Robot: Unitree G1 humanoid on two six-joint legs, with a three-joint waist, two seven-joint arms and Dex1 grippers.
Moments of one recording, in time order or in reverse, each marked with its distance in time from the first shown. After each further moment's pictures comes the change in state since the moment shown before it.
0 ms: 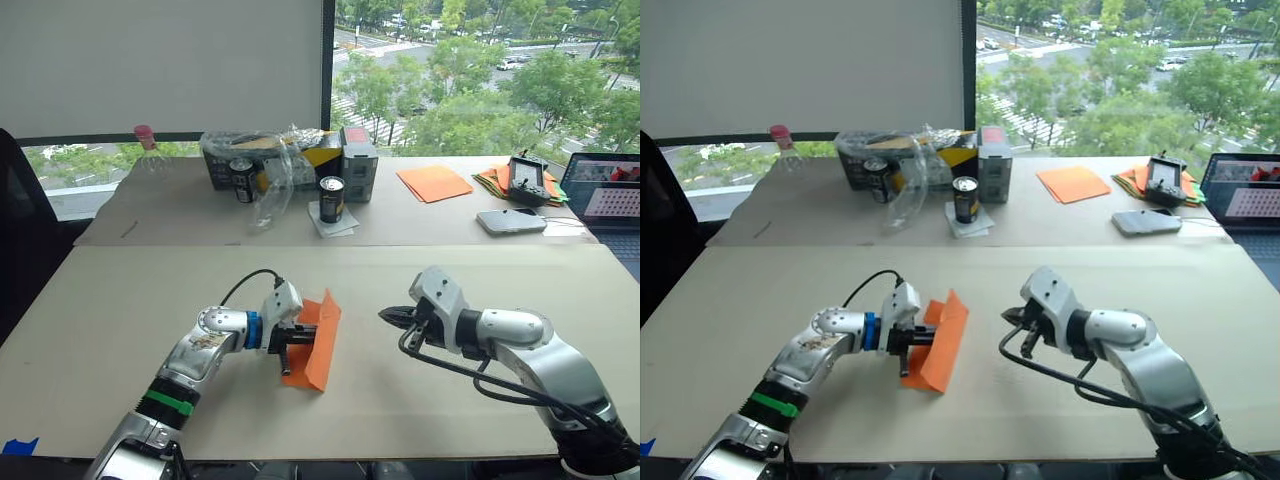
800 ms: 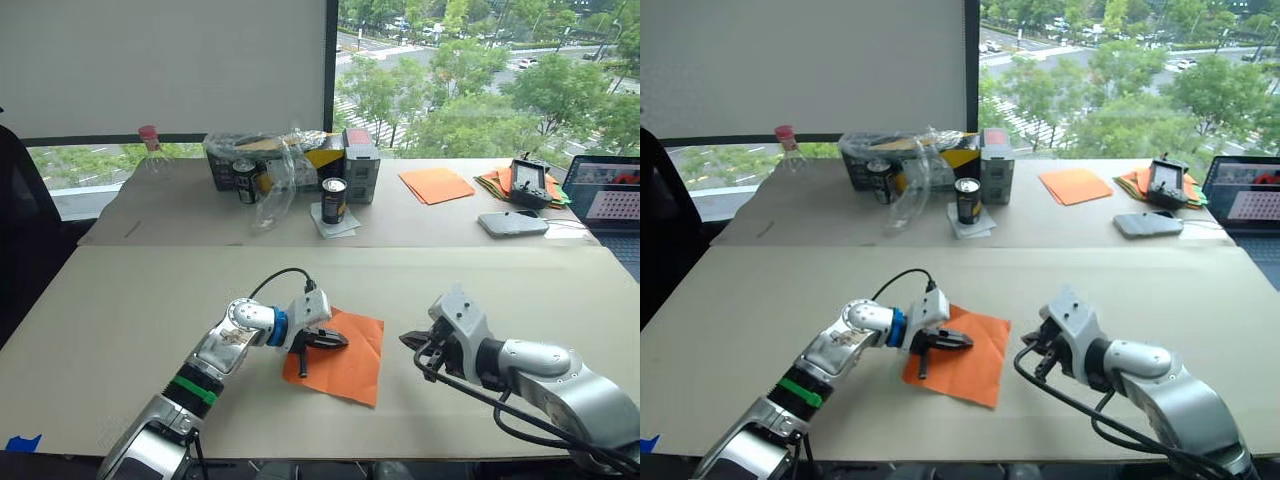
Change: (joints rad) left arm -0.073 -0.022 -0.112 0.004 0.141 -0.045 -0.004; right arm 0.164 0.020 -0.051 -0.151 0.109 0.232 -0.158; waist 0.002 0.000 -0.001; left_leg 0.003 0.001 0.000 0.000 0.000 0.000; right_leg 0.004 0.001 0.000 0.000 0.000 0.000
